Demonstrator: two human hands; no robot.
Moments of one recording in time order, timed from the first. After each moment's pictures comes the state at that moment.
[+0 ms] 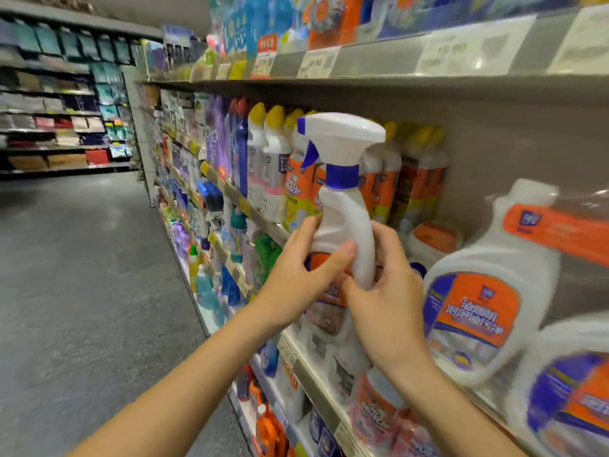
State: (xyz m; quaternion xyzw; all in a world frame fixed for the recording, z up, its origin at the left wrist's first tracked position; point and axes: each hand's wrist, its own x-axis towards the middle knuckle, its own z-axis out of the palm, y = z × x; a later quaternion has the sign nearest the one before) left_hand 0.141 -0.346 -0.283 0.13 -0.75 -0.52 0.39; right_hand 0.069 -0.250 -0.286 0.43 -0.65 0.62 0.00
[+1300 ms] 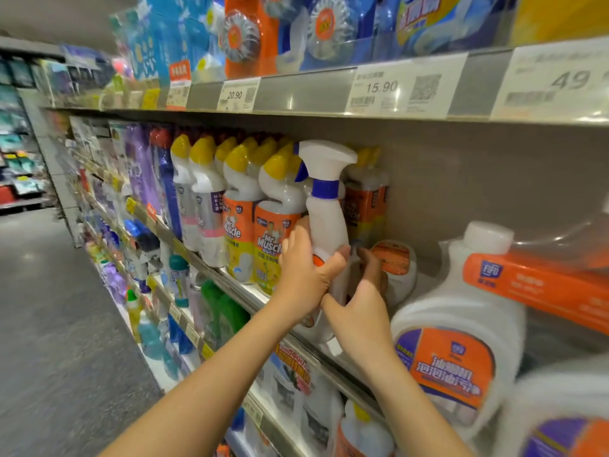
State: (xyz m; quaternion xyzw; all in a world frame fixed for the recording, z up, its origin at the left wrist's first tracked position) left_hand 0.014 -0.398 -0.275 0.16 -0.81 -0.40 0.40; right_hand -0.007 -0.297 -0.289 0.30 -0.76 0.58 -0.02
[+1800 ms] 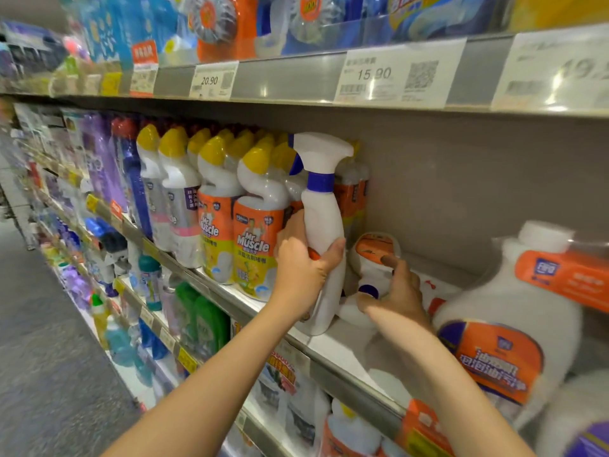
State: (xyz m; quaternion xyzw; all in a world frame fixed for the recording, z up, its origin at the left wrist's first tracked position) left_hand -0.008 -0.397 -0.281 0.12 -0.78 -0.45 0.43; right_hand -0.063 -0.266 -0.292 0.19 -0.86 0.47 -0.06
